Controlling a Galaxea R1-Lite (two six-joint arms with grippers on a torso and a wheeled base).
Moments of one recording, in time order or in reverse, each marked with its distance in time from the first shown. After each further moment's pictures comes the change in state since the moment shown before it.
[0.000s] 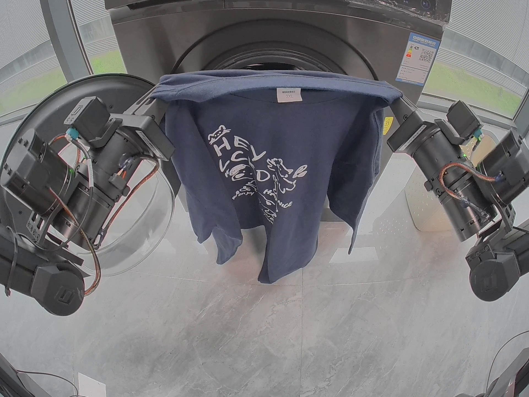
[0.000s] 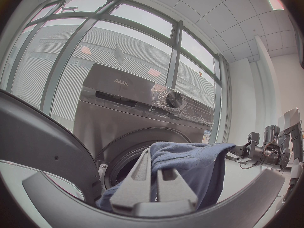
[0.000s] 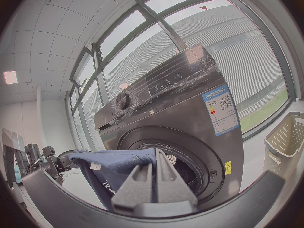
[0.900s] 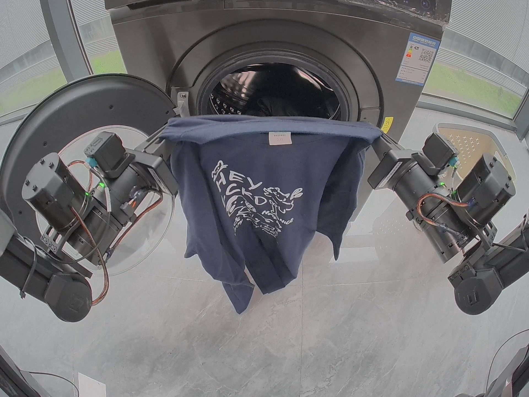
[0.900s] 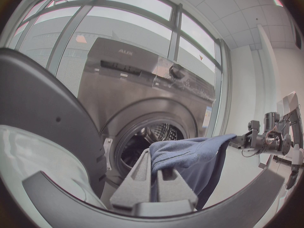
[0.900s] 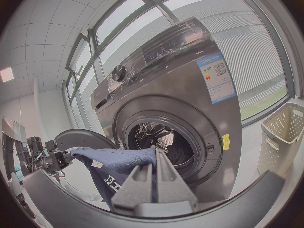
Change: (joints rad) left arm 0.059 0.077 0.084 -0.014 -0.068 0.008; right arm 0.006 0.085 0.072 -0.013 -0.003 0.005
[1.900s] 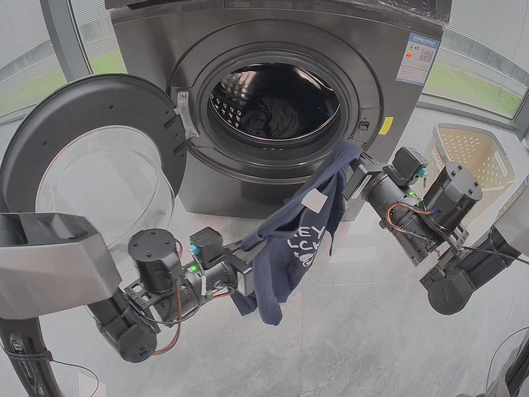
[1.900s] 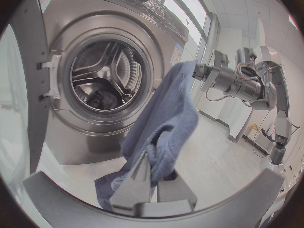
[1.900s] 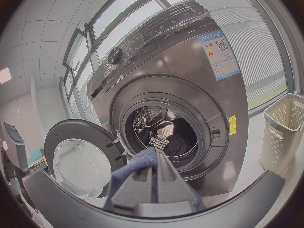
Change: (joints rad) left arm -0.203 0.363 0.058 -0.007 -0.070 0.032; right arm 0.020 0.138 -0.073 0.002 -0.016 0.014
